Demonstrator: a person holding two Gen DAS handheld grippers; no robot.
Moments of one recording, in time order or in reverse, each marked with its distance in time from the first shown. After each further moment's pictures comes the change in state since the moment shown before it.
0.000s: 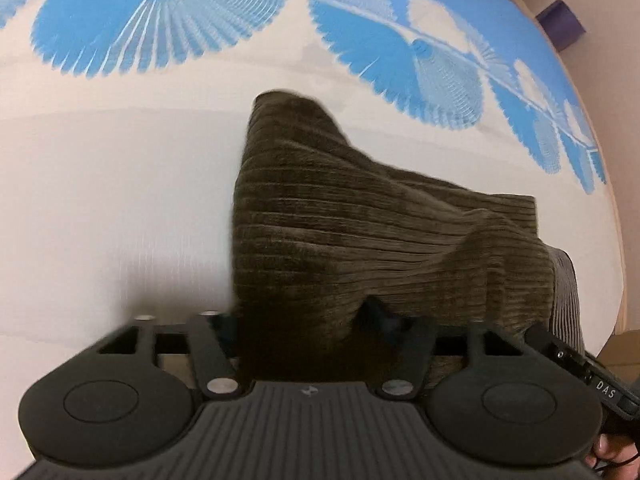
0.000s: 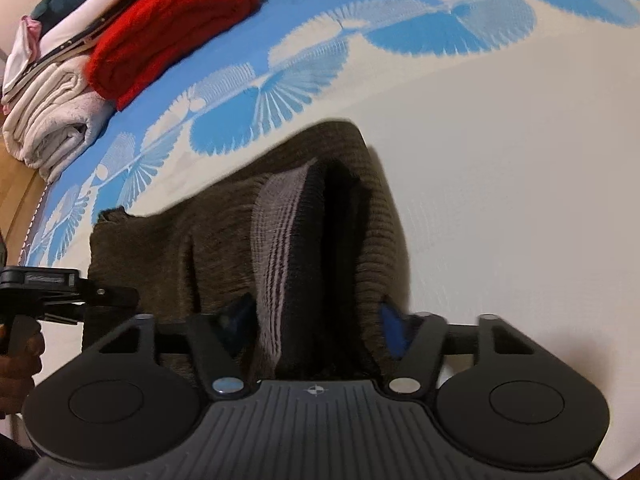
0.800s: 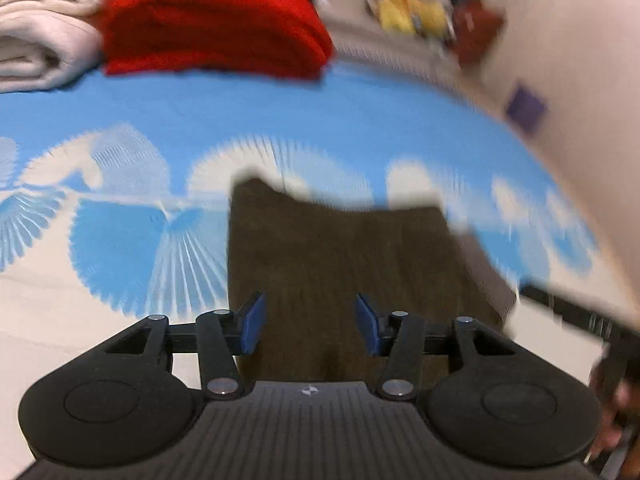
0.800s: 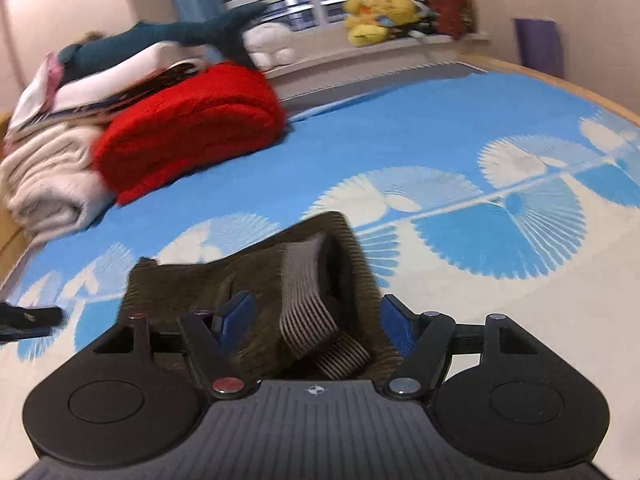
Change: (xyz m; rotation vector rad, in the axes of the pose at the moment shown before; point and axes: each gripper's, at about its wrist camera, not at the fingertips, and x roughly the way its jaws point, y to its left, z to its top) left arm -0.068 -0.018 0.044 0.160 -0.391 0.089; right arm 0.034 0.073 0.105 -0.187 -0.299 -0.062
